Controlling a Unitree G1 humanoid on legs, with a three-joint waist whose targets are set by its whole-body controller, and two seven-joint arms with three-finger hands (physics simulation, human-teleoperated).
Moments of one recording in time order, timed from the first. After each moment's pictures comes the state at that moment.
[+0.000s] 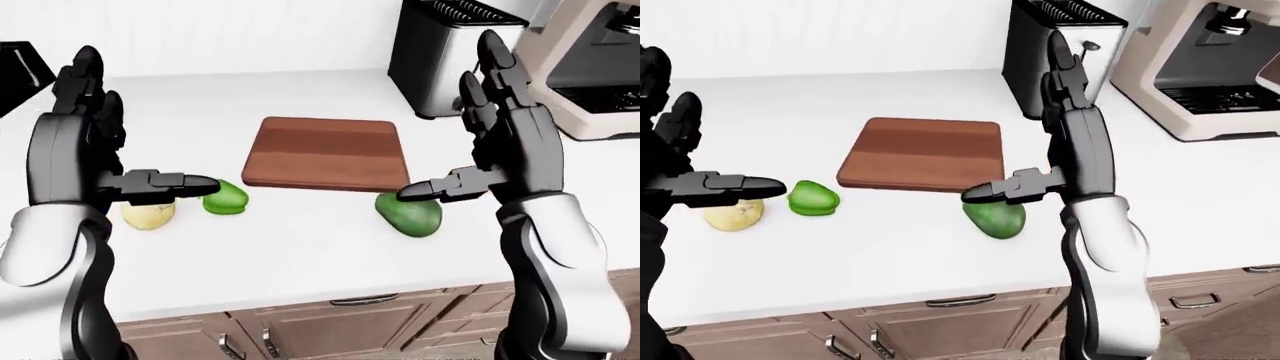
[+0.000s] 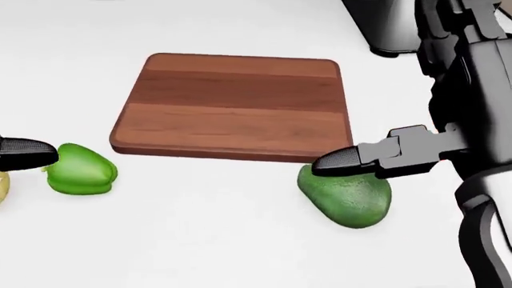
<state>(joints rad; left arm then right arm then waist) -0.45 0.40 0.37 -0.76 -0.04 1.03 -0.11 -0.44 -0.18 -0.14 -0.76 -0.05 0.80 0.13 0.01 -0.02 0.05</state>
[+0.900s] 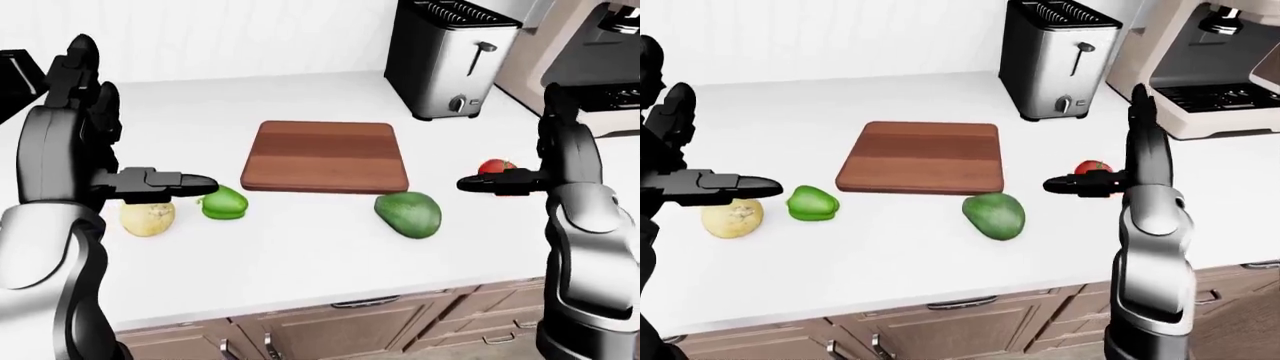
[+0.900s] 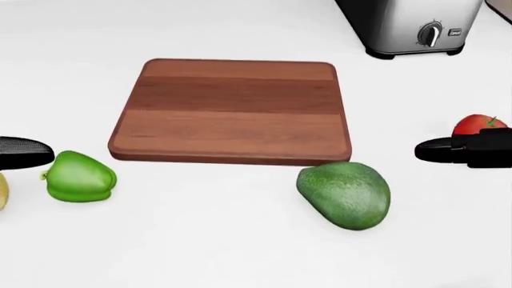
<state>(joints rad) -0.46 0.42 0.38 -0.78 -0.04 1.02 -0.14 -0.43 -0.39 -0.31 -0.36 -0.24 0.77 0.13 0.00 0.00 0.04</state>
